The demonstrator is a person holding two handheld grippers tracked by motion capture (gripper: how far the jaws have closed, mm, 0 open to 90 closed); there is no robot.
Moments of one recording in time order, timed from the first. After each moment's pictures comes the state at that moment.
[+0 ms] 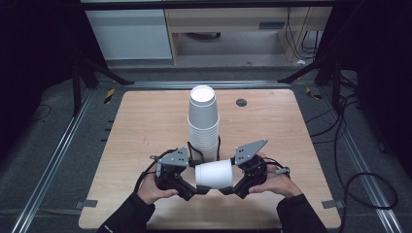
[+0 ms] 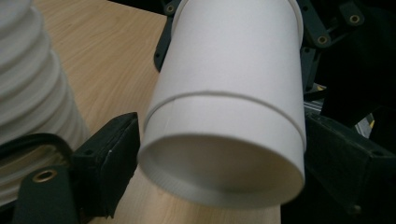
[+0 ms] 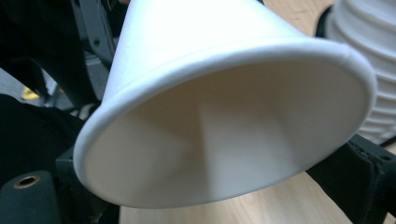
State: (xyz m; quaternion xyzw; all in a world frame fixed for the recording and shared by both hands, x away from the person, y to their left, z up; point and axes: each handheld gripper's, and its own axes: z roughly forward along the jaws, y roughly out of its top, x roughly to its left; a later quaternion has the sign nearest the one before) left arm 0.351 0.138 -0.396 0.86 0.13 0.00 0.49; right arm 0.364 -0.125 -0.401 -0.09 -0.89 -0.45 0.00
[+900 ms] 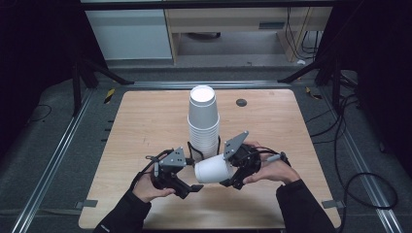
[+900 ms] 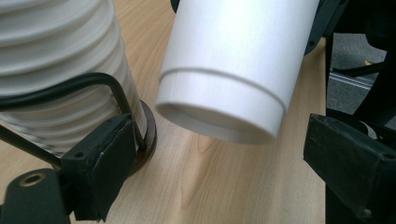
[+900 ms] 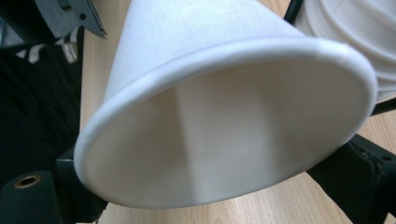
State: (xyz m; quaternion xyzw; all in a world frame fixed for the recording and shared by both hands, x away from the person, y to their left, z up) left arm 0.357 0.147 -0.410 0.88 0.15 0.05 0.44; right arm 0.384 -0.102 -0.386 -0.07 -0.95 -0.31 -0.04
